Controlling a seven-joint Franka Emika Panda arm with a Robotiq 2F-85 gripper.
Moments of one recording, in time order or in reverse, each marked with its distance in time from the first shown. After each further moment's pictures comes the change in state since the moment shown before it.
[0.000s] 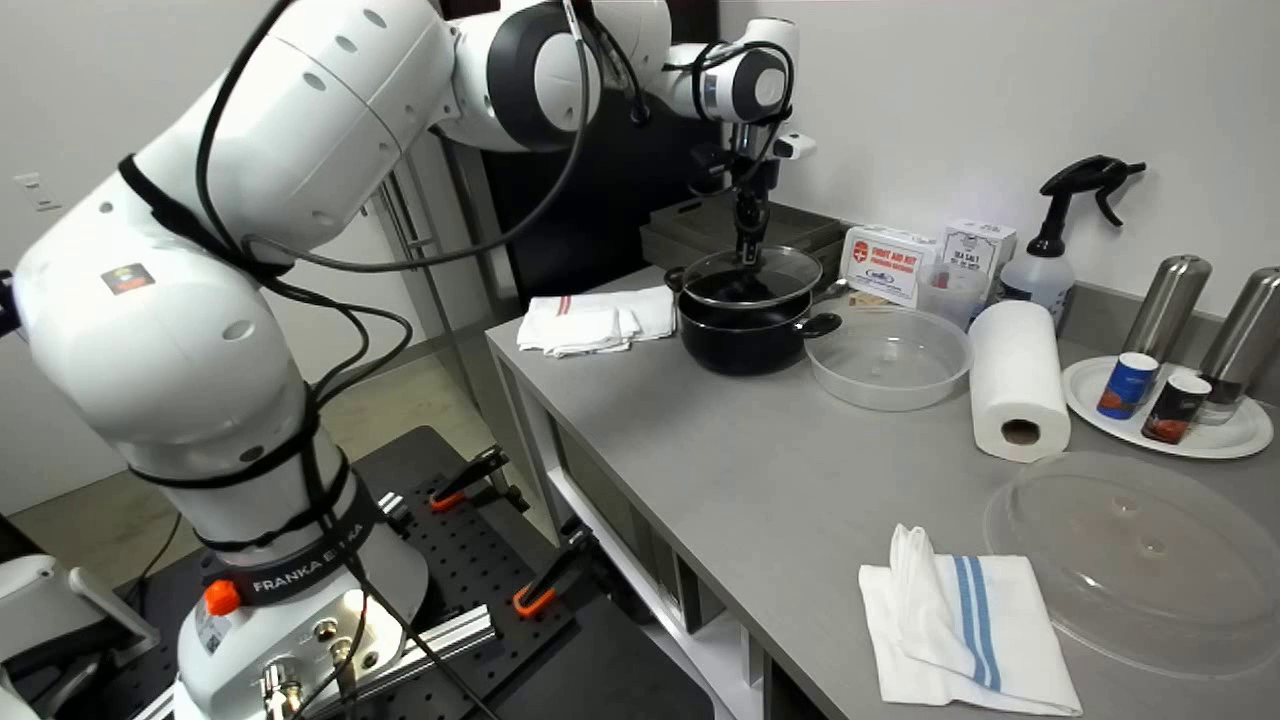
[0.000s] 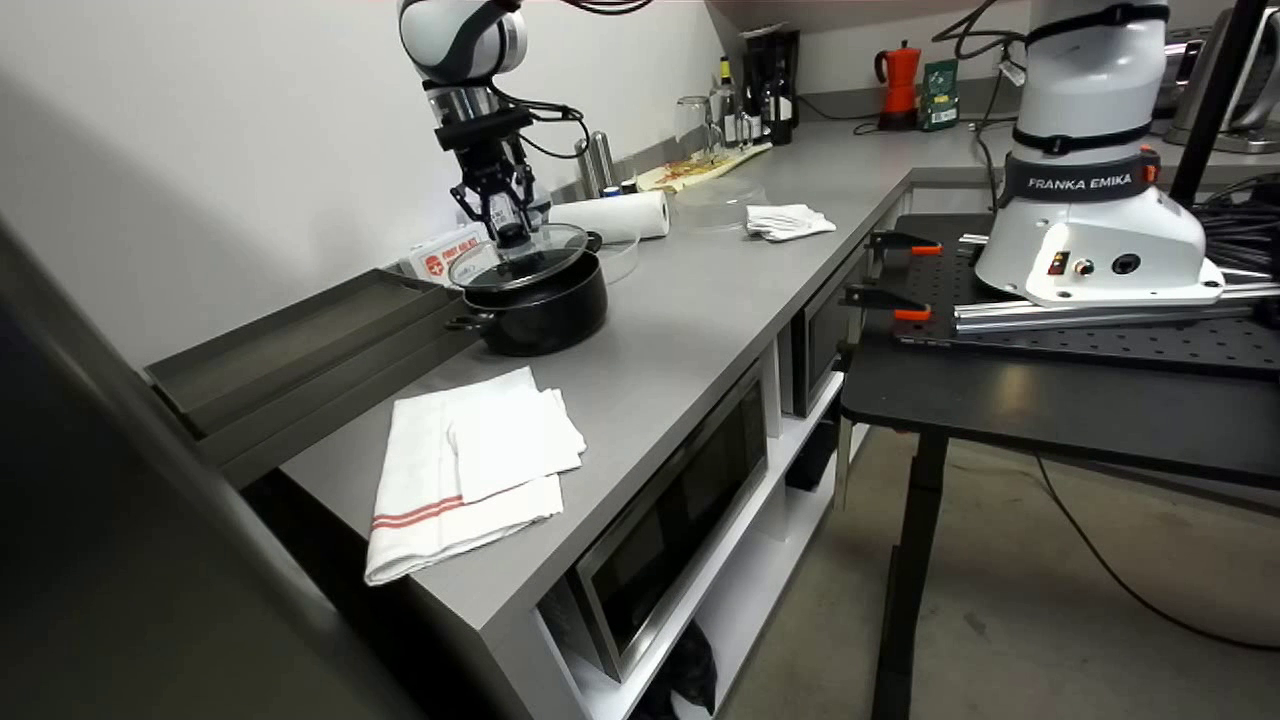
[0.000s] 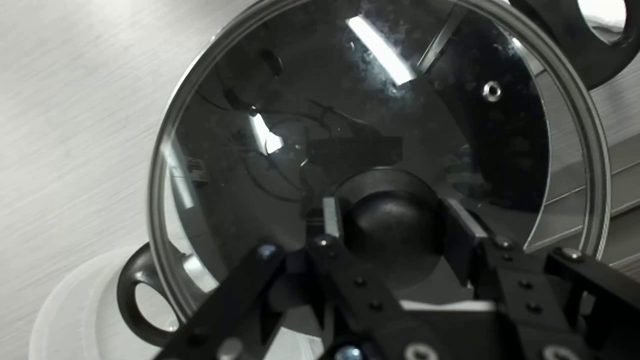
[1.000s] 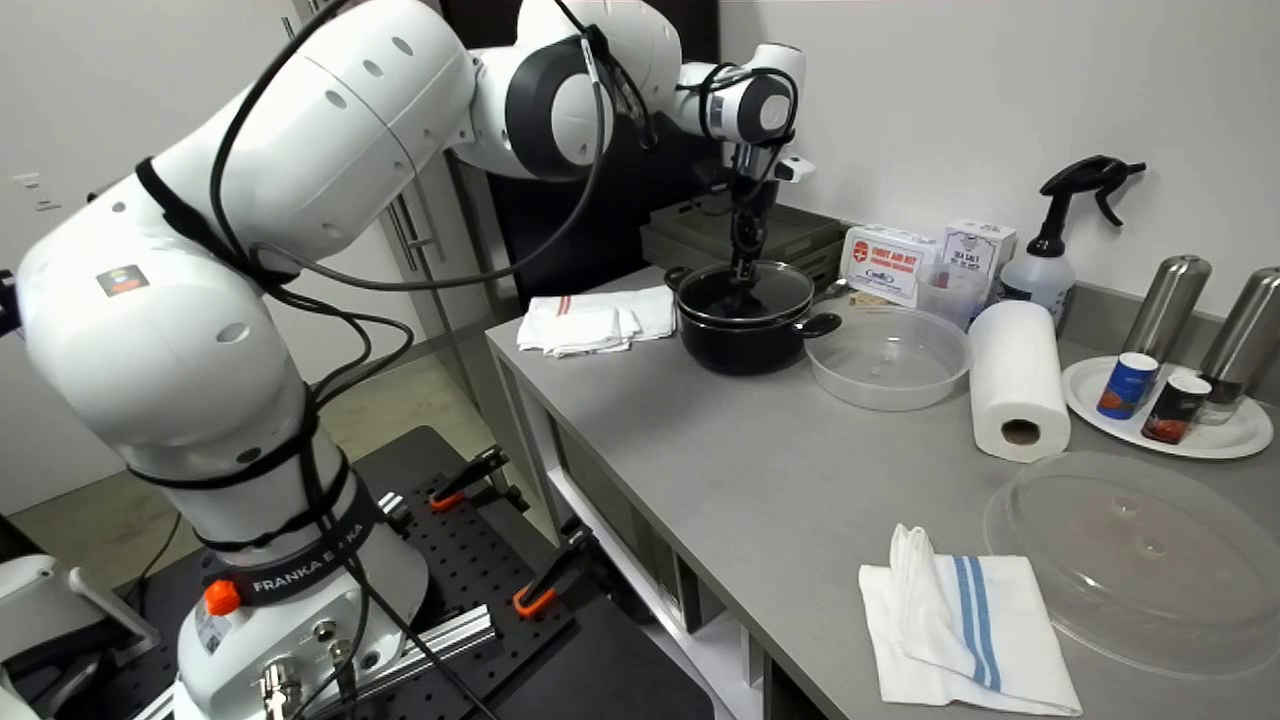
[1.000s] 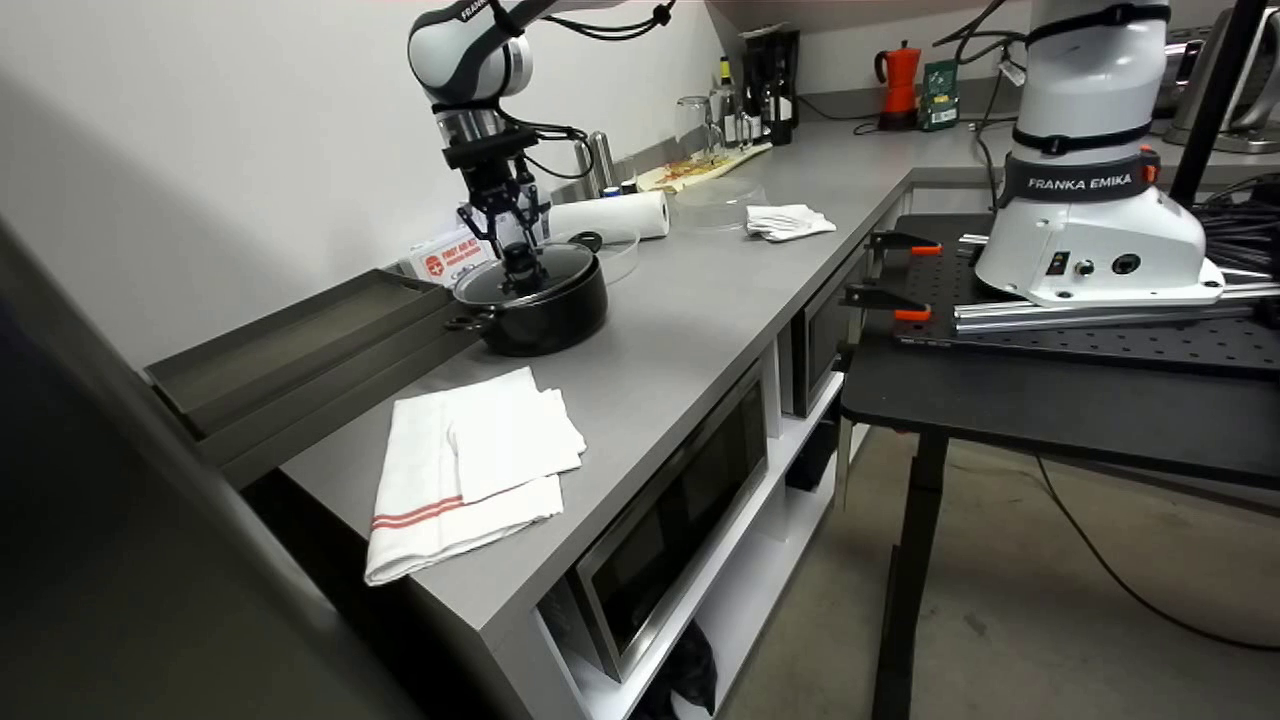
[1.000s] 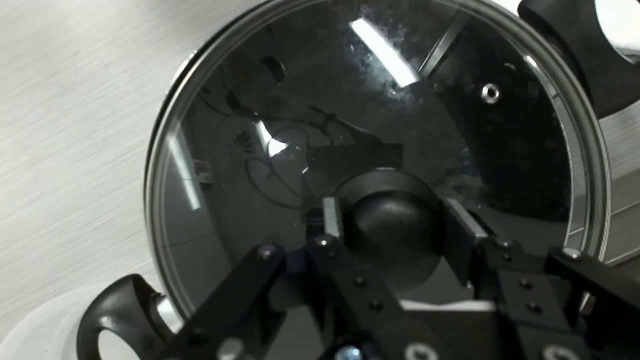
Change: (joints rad) arm -0.024 0.080 0.035 0.070 0.021 -0.029 -0.020
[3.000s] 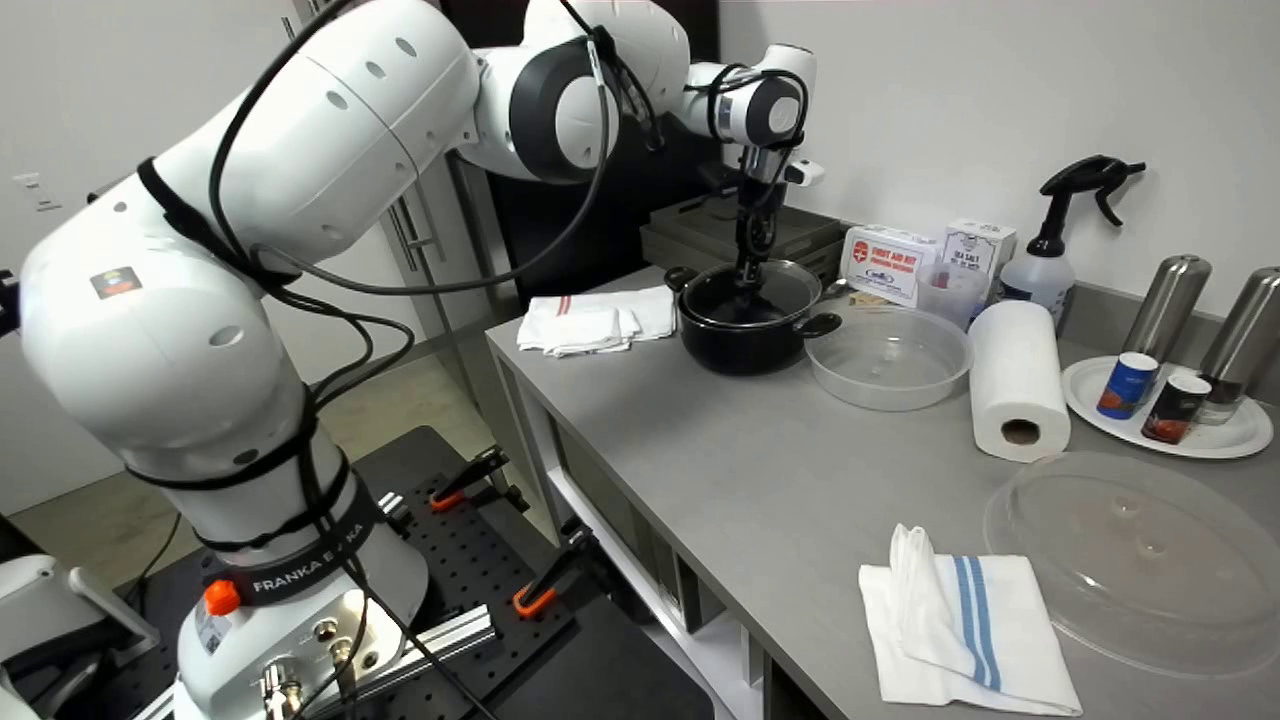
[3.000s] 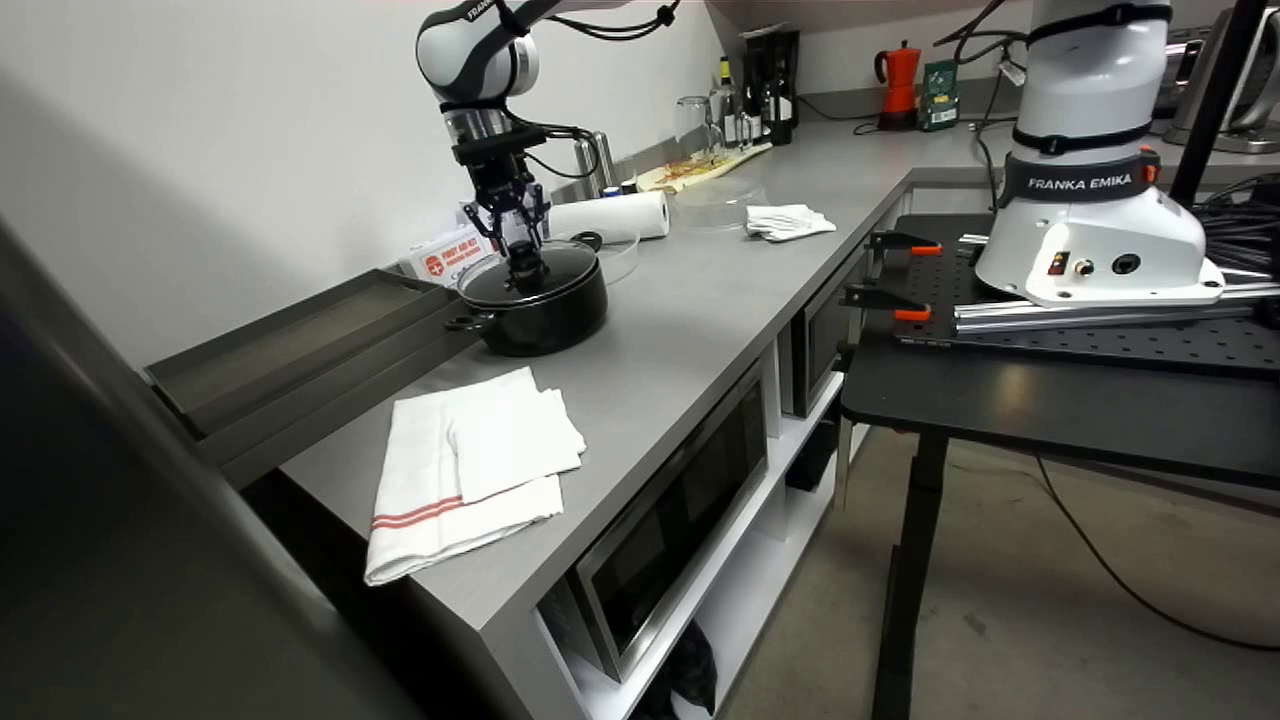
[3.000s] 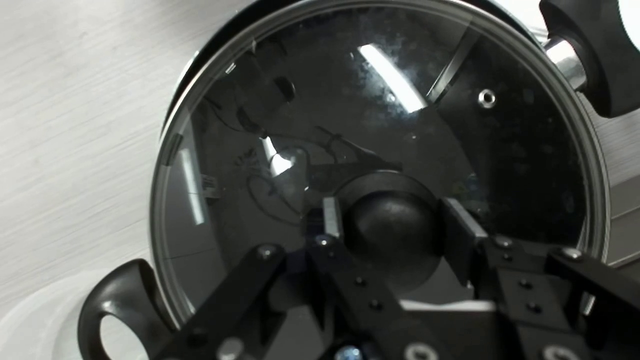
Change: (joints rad) arm -0.029 0.000 0.016 -0.005 0.000 0.000 -0.062
